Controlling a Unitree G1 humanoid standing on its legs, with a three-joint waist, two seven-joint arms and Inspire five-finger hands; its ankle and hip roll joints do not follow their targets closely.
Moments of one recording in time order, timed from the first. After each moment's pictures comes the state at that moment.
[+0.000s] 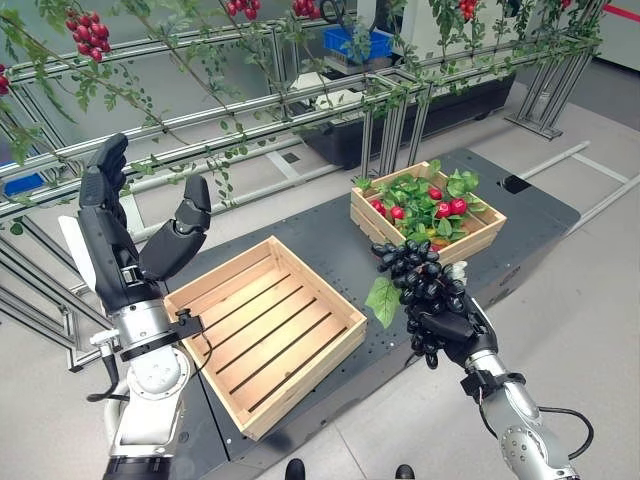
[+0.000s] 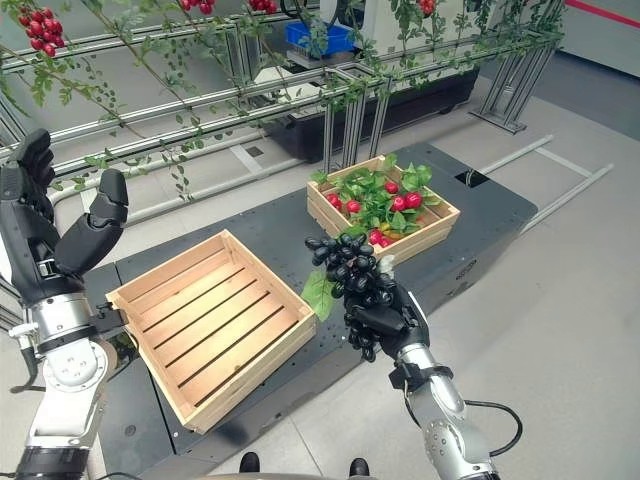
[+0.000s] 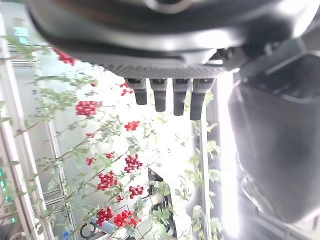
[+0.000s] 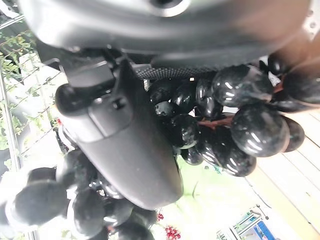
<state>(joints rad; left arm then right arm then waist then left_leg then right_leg) 0.04 0.41 0.12 -0.15 -0.04 -0.39 0.56 0.13 -0.37 0.17 0.00 0.83 -0.08 0.10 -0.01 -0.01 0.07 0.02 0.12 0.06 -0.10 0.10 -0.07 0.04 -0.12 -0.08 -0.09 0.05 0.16</state>
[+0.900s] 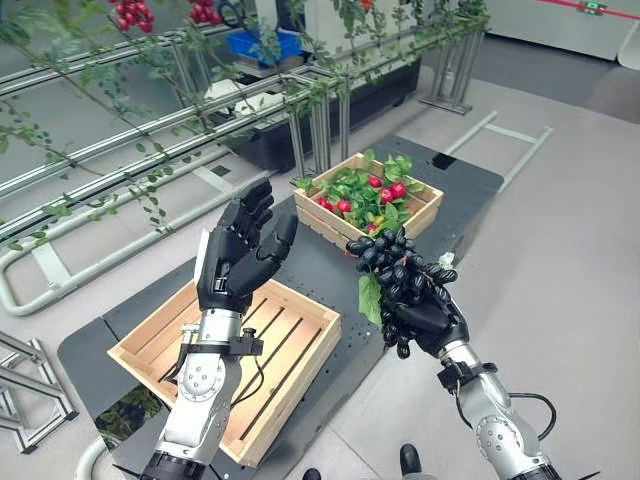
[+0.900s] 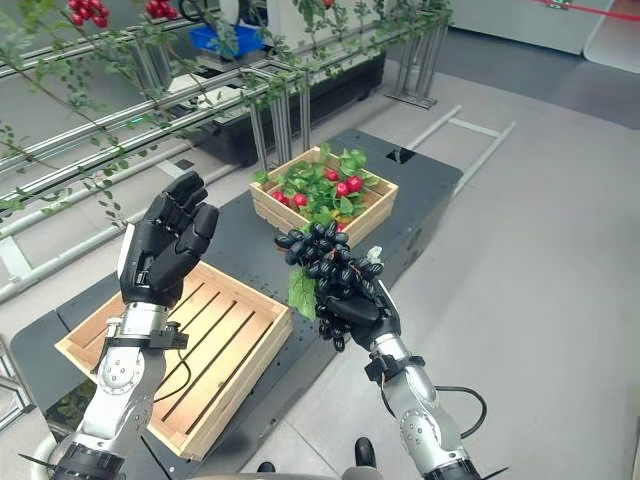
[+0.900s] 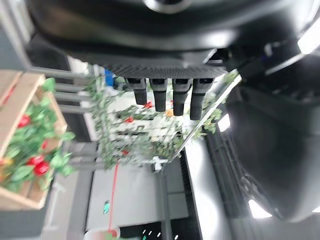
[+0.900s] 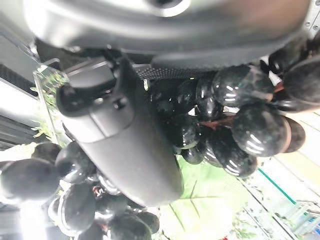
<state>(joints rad) 0.02 0.41 -0.15 -0.09 -0.45 -0.38 0.12 0.06 -0.30 0.25 -0.01 0.92 -0.08 0.16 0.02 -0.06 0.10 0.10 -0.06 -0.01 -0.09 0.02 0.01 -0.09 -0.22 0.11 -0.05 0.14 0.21</state>
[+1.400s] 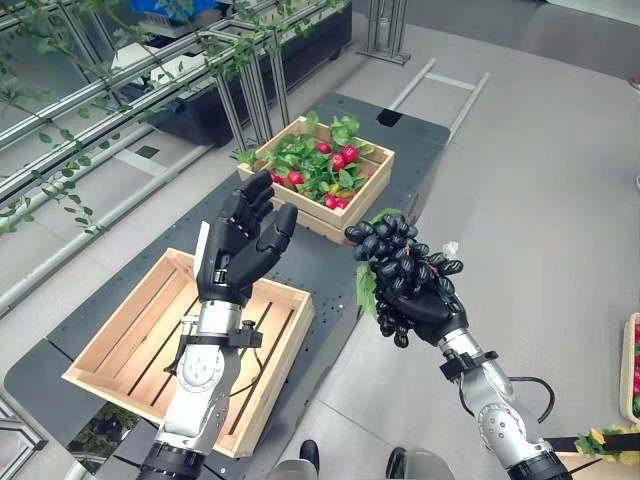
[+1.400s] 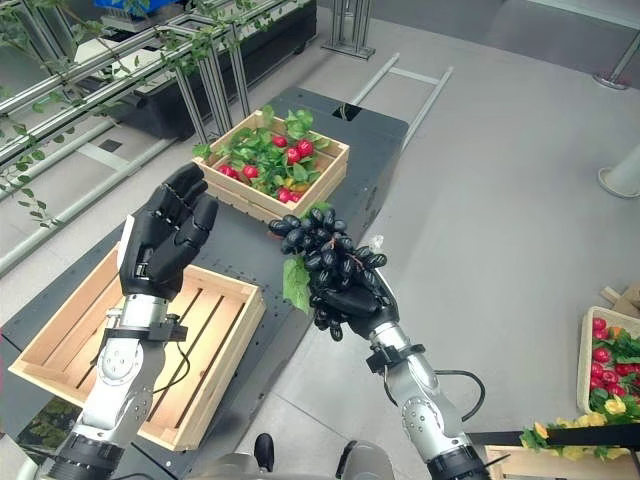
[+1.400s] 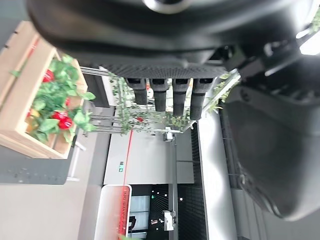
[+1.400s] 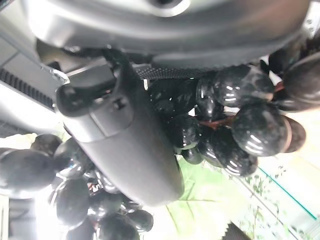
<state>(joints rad) -0.02 0.41 -0.12 -0.10 -0.45 -0.38 0.13 -0.03 -0.34 0.30 -0.01 0.96 -0.10 0.26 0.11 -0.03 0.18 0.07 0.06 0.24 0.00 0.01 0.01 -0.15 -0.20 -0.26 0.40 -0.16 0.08</state>
